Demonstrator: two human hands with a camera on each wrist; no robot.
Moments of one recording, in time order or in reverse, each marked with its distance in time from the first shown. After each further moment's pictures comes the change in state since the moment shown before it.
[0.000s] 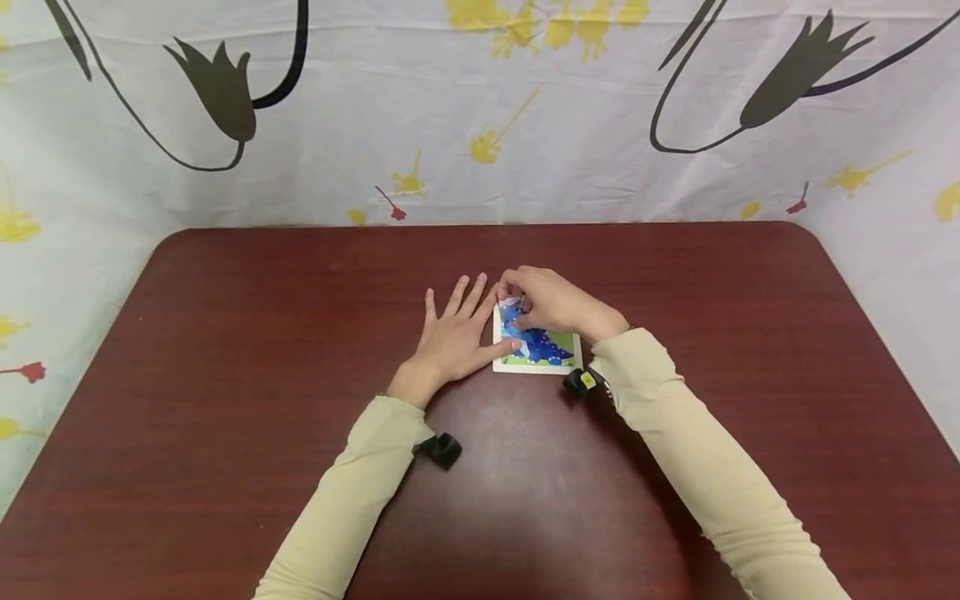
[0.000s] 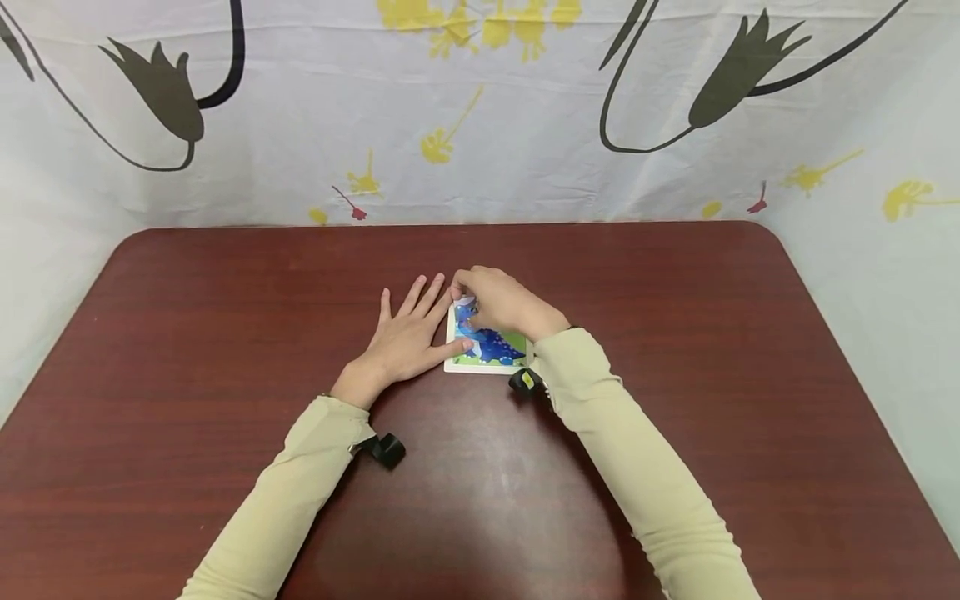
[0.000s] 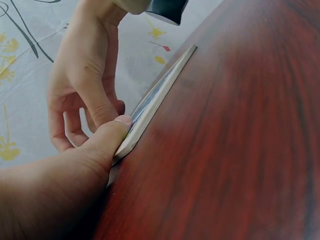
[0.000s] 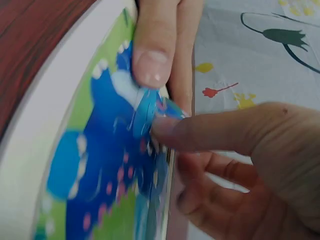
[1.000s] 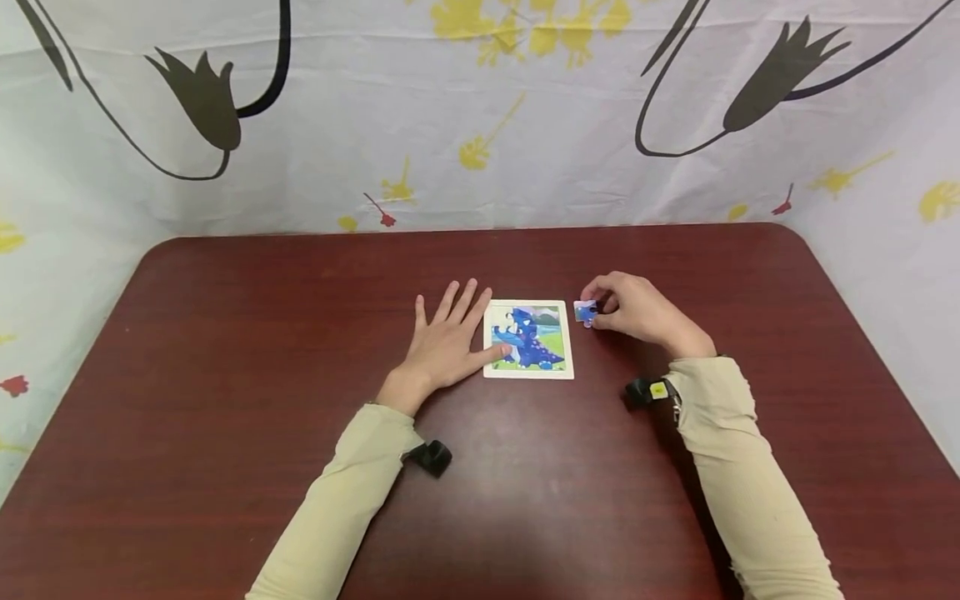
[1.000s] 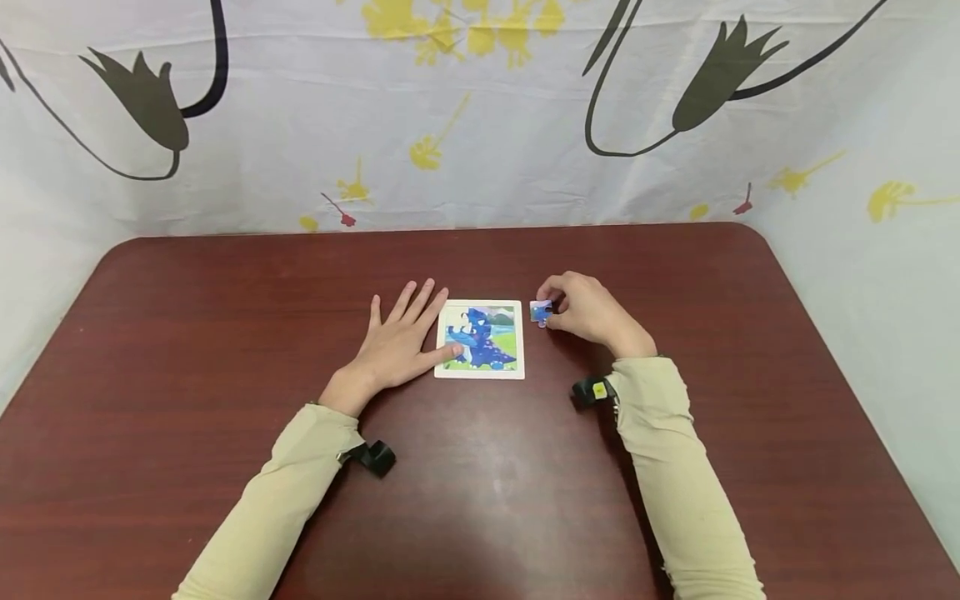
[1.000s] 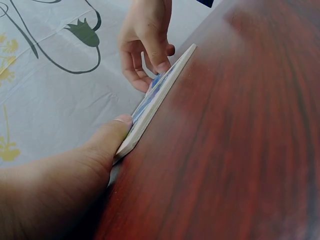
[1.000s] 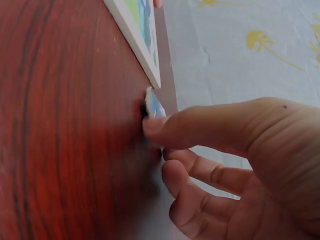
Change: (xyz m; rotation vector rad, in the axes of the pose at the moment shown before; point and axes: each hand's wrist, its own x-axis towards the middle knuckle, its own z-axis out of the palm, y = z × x) left_hand -0.002 0.001 0.001 -0.026 0.036 0.020; right_hand -0.079 0.076 -0.018 0.116 0.165 0.221
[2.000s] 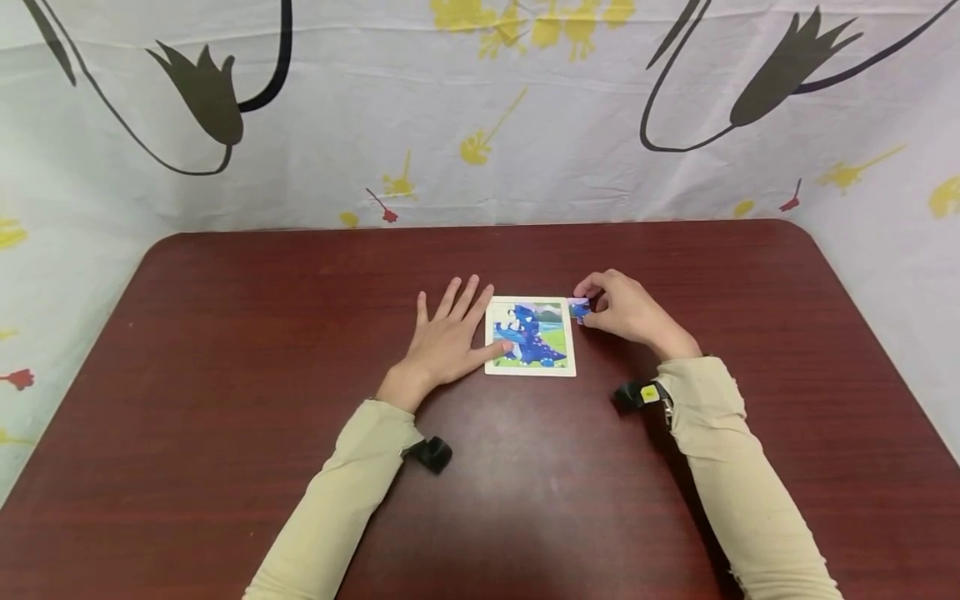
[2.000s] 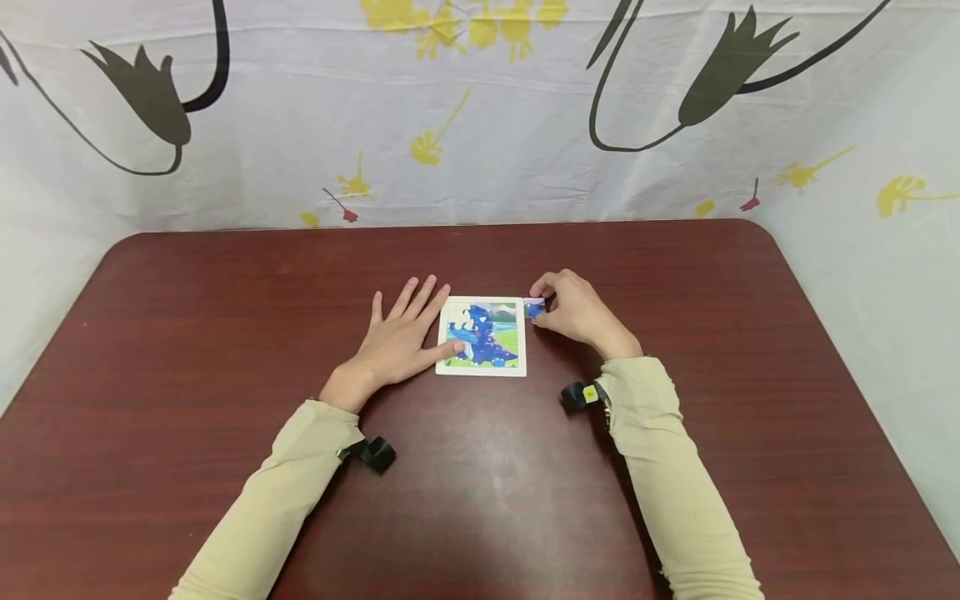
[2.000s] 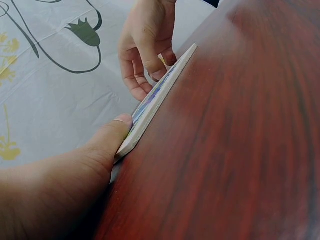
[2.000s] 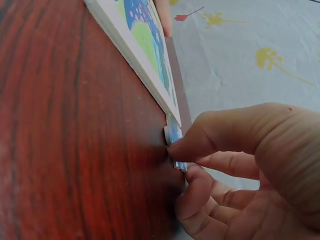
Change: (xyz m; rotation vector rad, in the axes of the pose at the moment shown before) left_hand 0.000 -0.001 0.001 0.007 0.001 0.004; right_hand 0.008 -0.010 0.015 0.051 0.013 0.094
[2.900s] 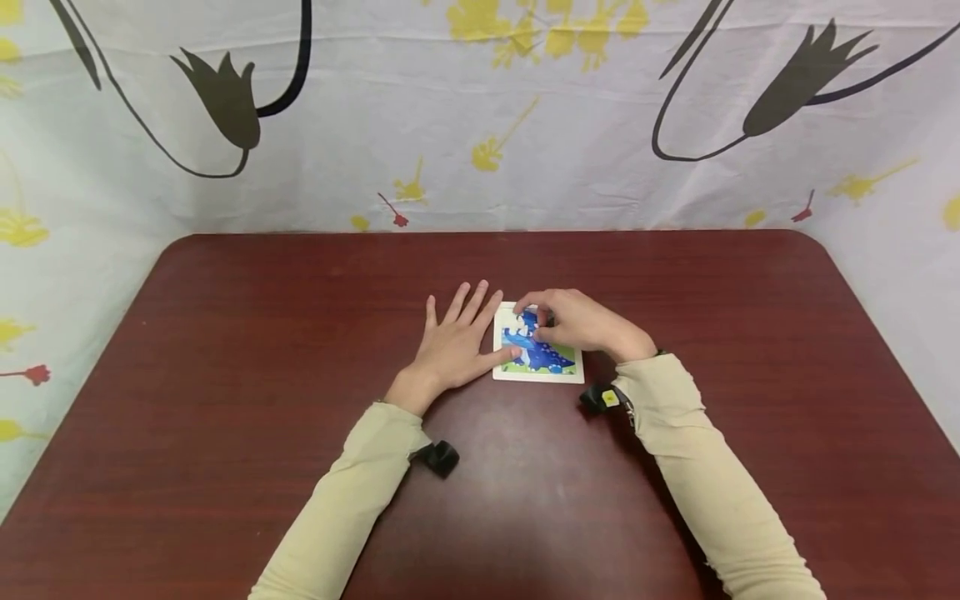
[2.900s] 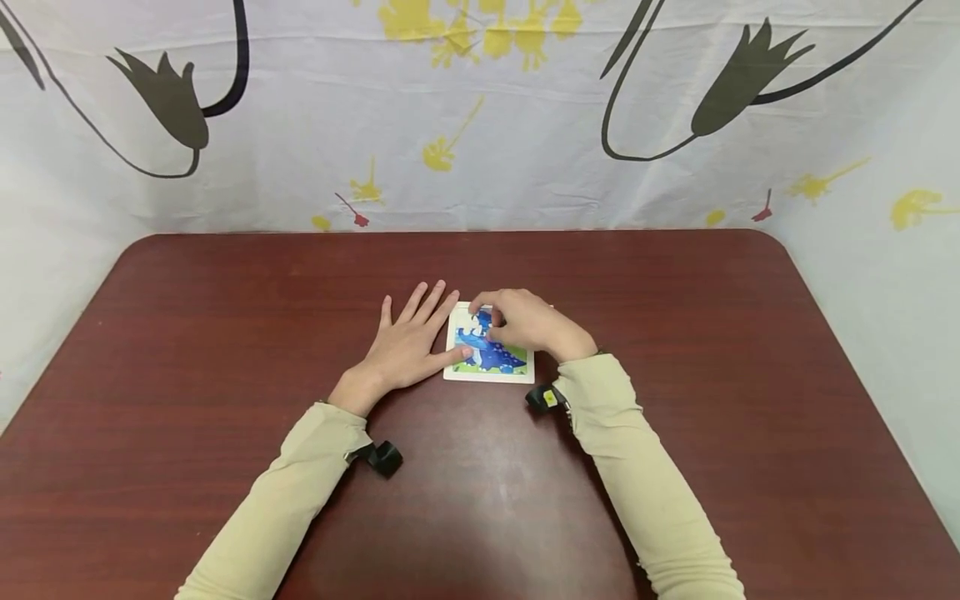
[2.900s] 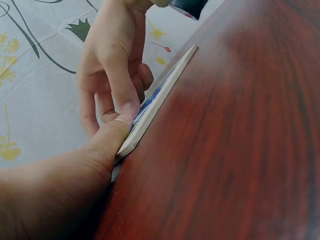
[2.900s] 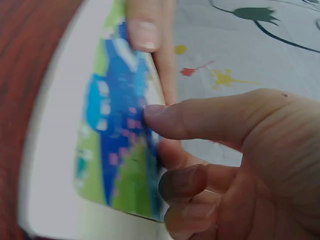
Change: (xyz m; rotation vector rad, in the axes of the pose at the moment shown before) left_hand 0.001 -0.001 0.000 0.033 -0.011 -0.015; right_hand 0.022 -0.053 0.023 -0.098 -0.206 -0.320
